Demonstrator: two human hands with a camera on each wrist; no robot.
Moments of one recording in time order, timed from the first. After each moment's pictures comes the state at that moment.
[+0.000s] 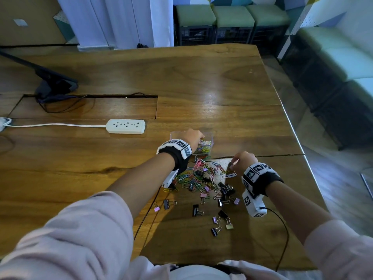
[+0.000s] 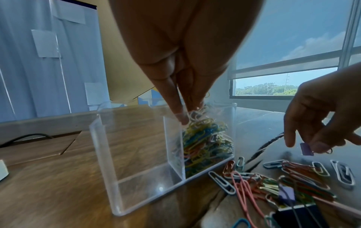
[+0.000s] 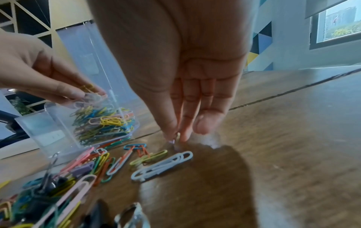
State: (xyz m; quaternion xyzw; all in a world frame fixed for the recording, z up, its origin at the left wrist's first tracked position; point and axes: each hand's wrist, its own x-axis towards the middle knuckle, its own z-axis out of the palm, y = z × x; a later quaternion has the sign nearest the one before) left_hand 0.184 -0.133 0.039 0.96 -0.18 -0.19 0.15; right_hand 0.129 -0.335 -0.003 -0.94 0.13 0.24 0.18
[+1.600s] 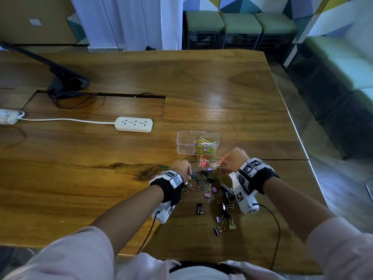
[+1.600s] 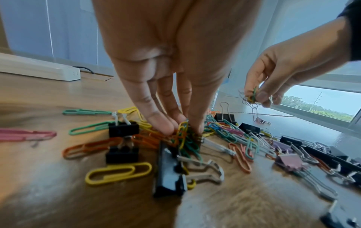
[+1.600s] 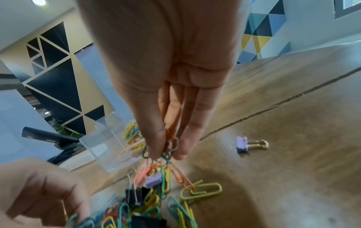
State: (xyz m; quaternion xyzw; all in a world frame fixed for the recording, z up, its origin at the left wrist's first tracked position) left_hand 0.110 -0.091 -0.011 0.94 -0.06 -0.27 0.18; right_hand 0.130 -0.292 0.026 -0.91 0.05 0.29 0.28
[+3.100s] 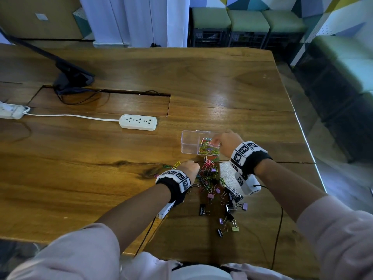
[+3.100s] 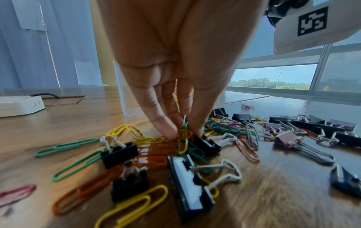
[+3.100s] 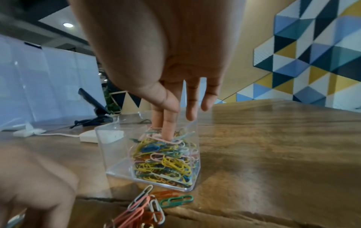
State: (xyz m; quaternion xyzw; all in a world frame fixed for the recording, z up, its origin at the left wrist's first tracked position) left_hand 0.115 -0.100 -0.020 0.94 -0.18 -0.29 0.03; right_hand 0.174 -0.260 0.043 -0.97 -0.15 0.15 0.08
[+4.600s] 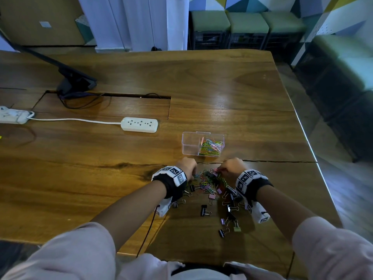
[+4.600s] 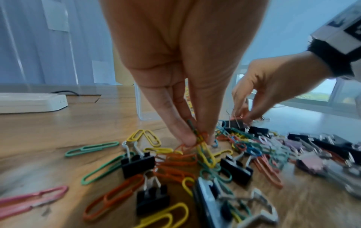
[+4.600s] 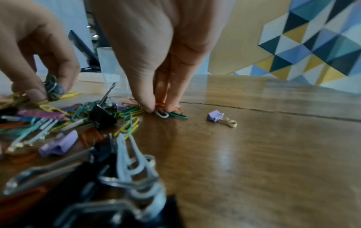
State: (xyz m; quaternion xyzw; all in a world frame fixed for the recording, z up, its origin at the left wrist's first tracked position) left_hand 0.118 -0.089 0.003 0.94 -0.12 -0.30 0.13; right_hand 0.134 -0.283 -0.014 -0.94 -0.17 0.29 0.02
